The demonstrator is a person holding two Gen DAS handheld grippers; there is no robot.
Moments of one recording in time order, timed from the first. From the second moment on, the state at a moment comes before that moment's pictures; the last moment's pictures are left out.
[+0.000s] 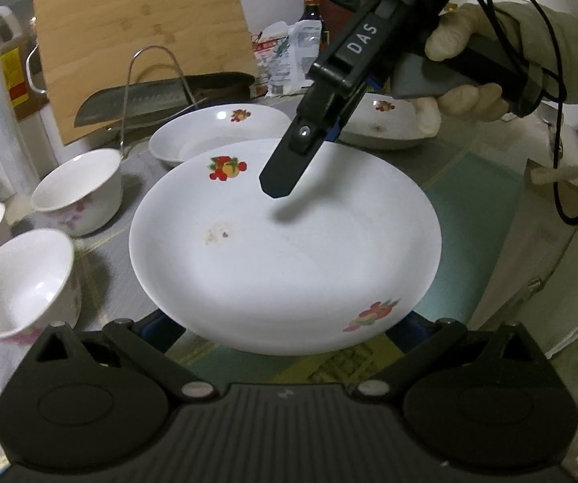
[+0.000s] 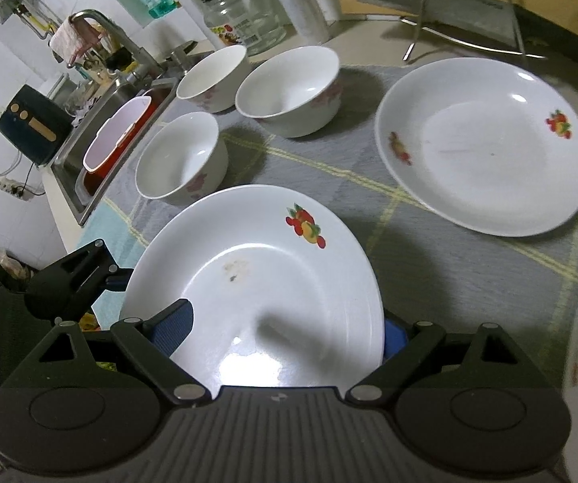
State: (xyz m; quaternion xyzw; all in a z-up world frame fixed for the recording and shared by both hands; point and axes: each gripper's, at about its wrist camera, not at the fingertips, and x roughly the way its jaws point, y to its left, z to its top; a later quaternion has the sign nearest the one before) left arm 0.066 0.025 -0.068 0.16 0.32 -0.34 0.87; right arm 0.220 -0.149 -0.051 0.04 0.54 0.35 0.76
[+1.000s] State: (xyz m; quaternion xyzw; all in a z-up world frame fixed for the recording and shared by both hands) left arm 0.113 -0.111 -0.056 0.19 0.30 -0.38 0.85; right arm 0.228 -0.302 -0.035 0.07 0.51 0.31 0.80
